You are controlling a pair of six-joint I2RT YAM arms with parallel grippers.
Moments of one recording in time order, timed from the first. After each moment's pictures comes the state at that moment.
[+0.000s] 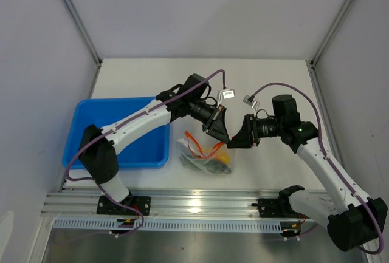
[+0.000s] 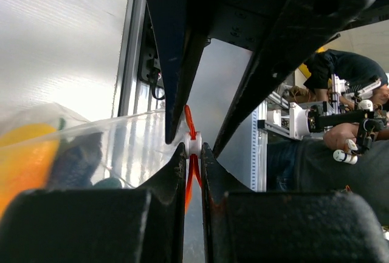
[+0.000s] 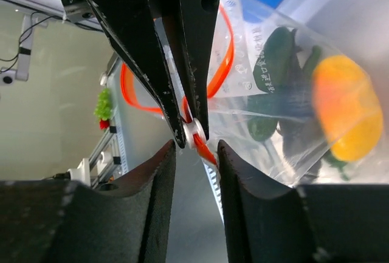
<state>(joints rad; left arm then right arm) -0.78 1.66 1.44 -0.53 1.05 -0.30 0.35 1.02 0.92 -0.58 -1.05 0.27</state>
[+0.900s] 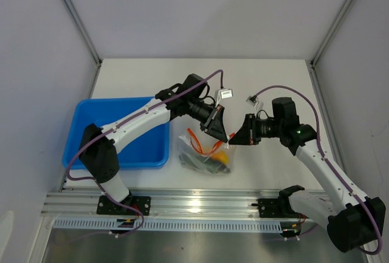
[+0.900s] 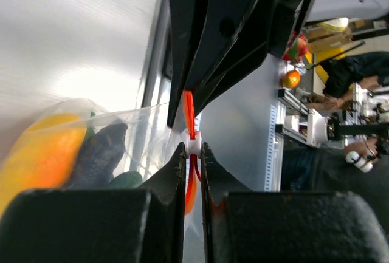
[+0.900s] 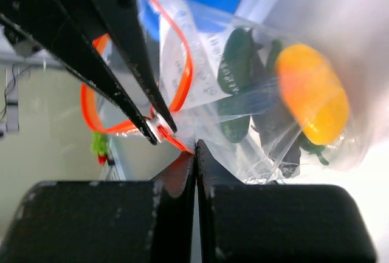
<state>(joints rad) -0.76 1.67 1.45 -0.59 1.00 -0.24 0.34 1.02 0.84 -0.50 -0.92 0.41</state>
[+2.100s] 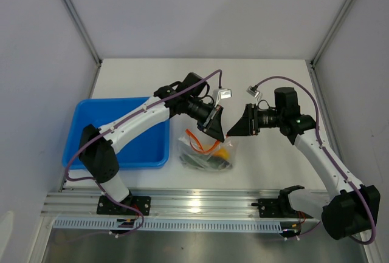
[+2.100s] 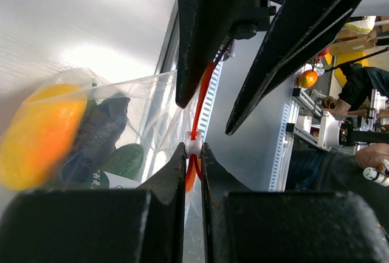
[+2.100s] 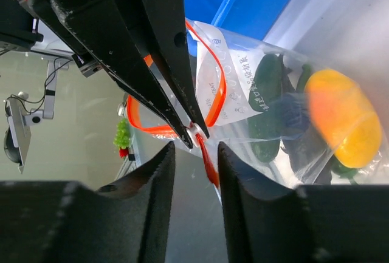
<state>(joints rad) -0.76 1.67 1.51 -0.74 0.89 -0.20 0.28 1.12 0.94 -0.45 -1.08 0.42</state>
